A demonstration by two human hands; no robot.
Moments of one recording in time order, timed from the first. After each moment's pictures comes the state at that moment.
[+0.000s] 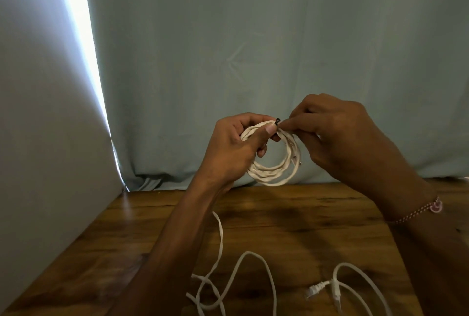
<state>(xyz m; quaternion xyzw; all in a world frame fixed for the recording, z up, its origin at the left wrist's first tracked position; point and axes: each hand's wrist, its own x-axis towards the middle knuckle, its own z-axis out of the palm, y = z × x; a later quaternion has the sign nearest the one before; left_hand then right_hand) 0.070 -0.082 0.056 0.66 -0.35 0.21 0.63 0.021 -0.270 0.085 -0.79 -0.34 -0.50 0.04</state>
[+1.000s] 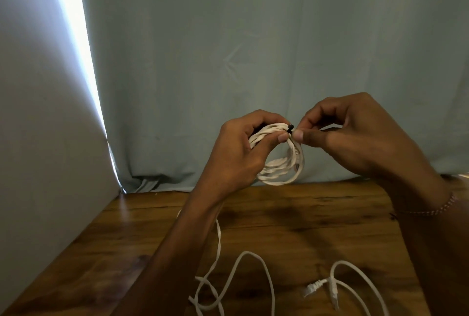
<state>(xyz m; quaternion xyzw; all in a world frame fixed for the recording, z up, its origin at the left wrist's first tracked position) 0.053 -0.088 0.060 0.70 -0.42 0.31 0.49 -0.008 -0.271 0.098 -0.86 -0.15 -0.31 0.37</state>
